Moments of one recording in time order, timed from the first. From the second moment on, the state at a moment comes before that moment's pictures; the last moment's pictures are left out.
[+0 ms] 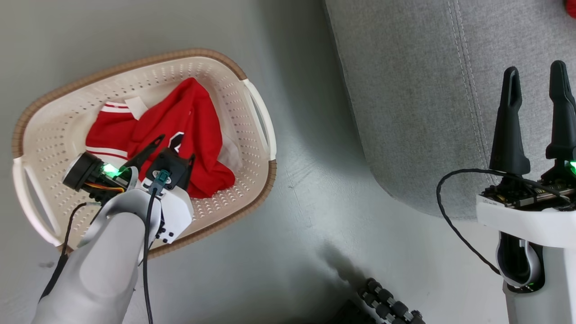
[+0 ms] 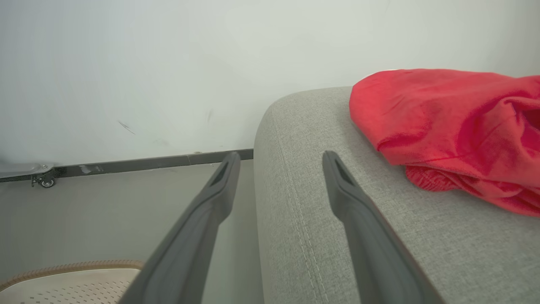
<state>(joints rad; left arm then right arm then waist) -0.68 0.25 -0.44 0.78 0.10 -0.04 -0.10 -0.27 -0.04 -0.06 -0.12 0.24 0.12 -0.25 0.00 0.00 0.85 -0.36</state>
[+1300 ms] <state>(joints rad) -0.79 0.31 -0.46 0.96 0.16 -0.03 0.08 -0.37 -0.04 -0.03 -0.08 0.31 0.12 -0.25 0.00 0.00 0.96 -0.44</state>
